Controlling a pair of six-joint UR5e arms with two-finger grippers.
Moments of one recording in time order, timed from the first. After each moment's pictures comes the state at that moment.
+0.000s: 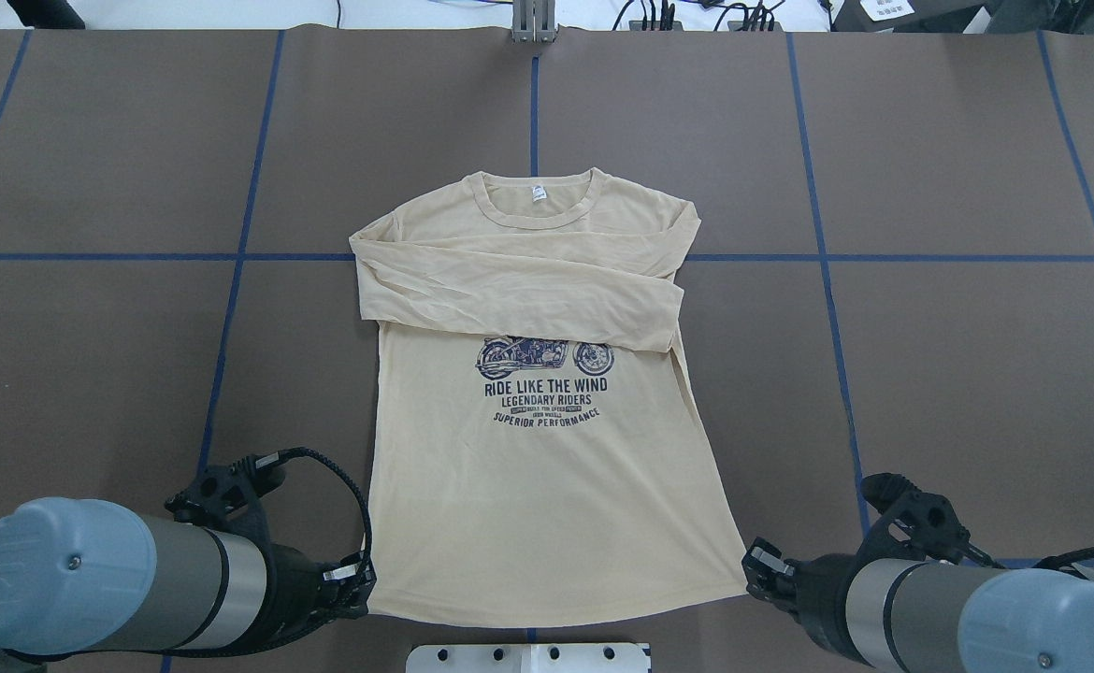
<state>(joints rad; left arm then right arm) -0.19 -1.73 -2.25 -1.79 -1.80 -1.91 0.10 -1.62 2.37 -1.37 1.54 2.18</state>
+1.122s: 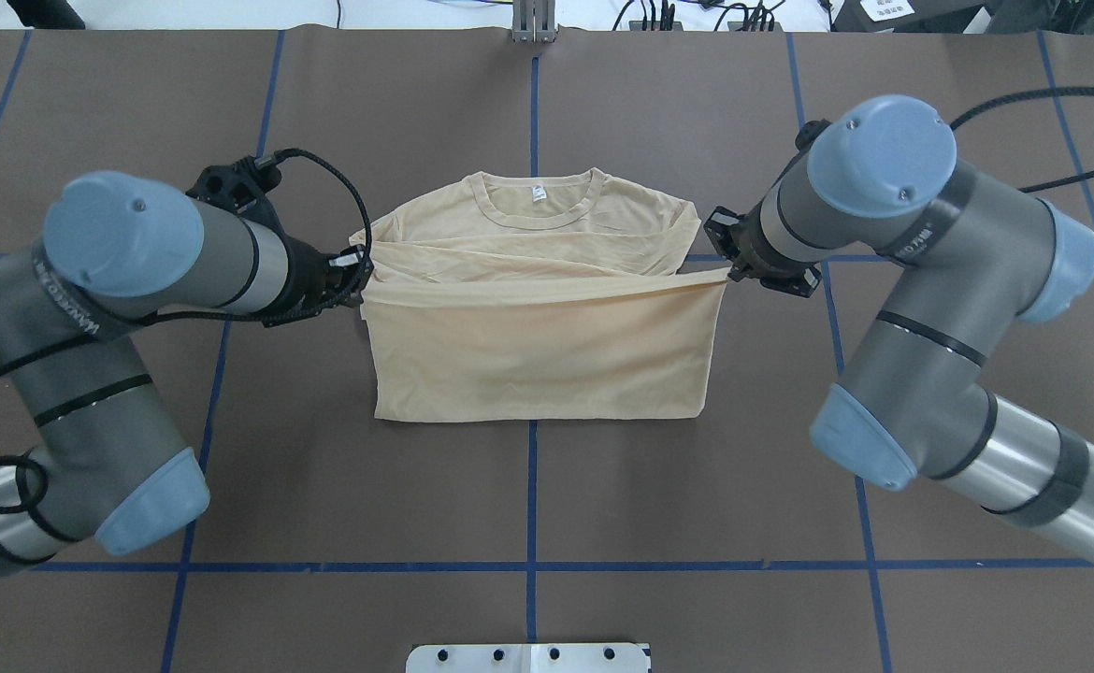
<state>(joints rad) -0.66 -2.01 -1.86 -1.84 -1.81 -1.63 0.72 -1.07 1.83 -1.57 1.85 1.69</state>
